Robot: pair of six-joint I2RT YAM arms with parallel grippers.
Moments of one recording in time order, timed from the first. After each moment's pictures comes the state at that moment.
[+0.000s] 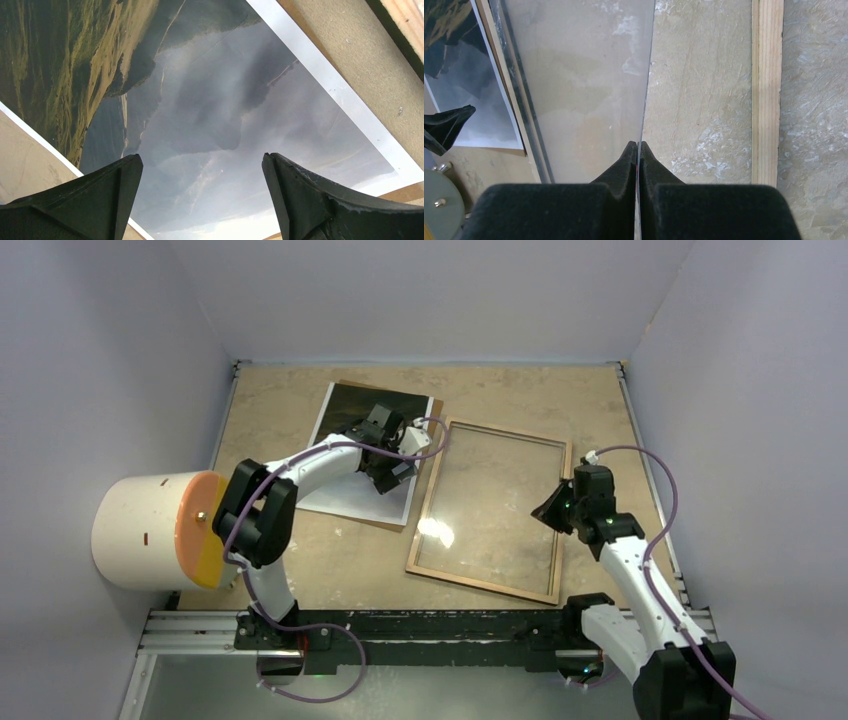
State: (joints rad) left arm -0.54 1.82 1.28 -0.51 -0.10 0.53; right arm 0.12 0.88 0.58 -0.54 -0.12 0.69
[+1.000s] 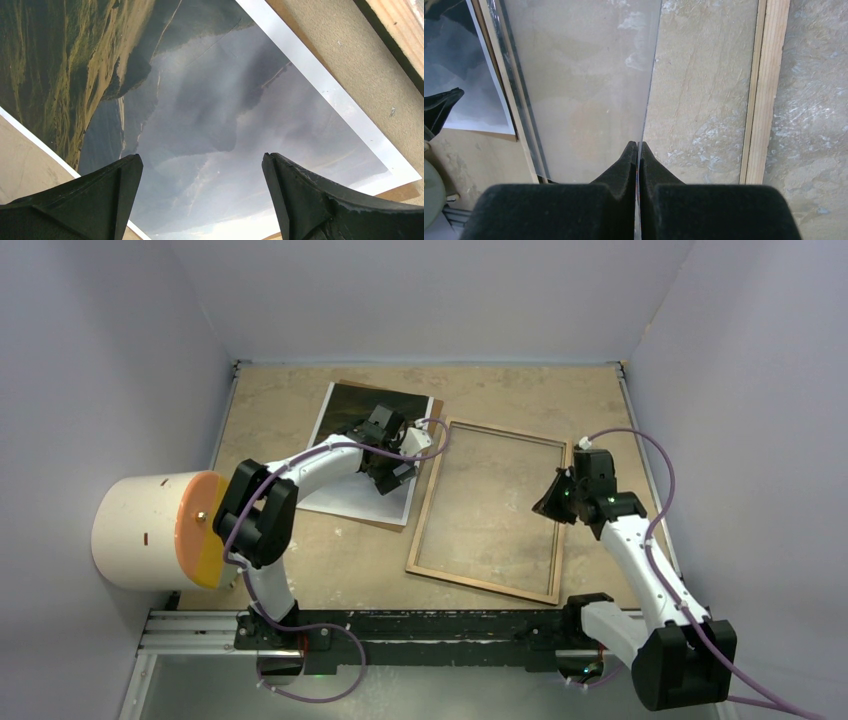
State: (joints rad) left arm -0.54 1.82 1.28 -0.51 -0.10 0.53; right arm 0.11 1.00 0.73 -0.65 -0.15 0.58
